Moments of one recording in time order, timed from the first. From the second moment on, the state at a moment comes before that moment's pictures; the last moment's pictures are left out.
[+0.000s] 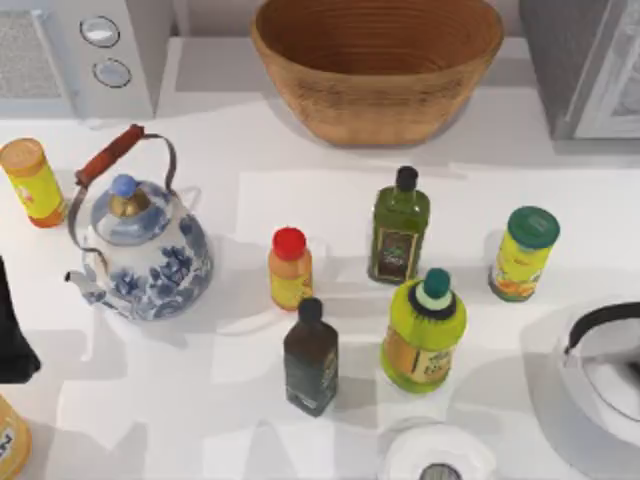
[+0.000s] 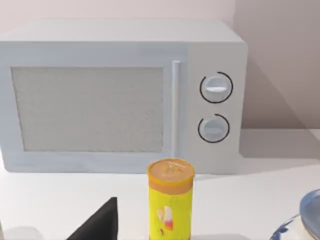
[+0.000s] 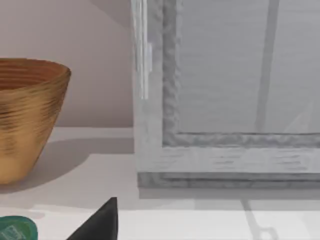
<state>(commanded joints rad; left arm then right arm) 0.00 0.00 0.00 0.00 0.00 0.00 0.00 0.00 0.00 0.00 0.00 0.00</state>
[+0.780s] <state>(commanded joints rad) 0.00 0.00 0.00 0.00 0.00 0.00 0.12 0.33 0.65 -0.20 0.00 0.16</state>
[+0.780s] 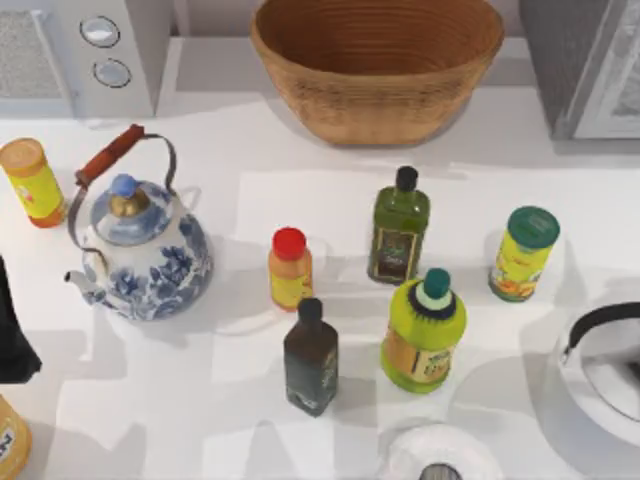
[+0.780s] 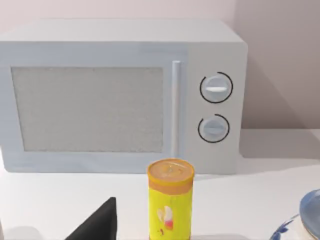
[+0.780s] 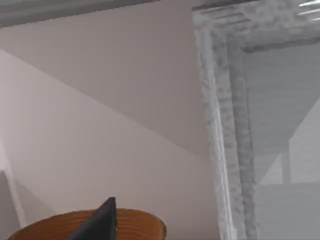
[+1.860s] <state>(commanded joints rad) 0.00 0.00 0.00 0.00 0.00 0.00 0.19 1.28 1.72 -0.42 0.18 0.04</state>
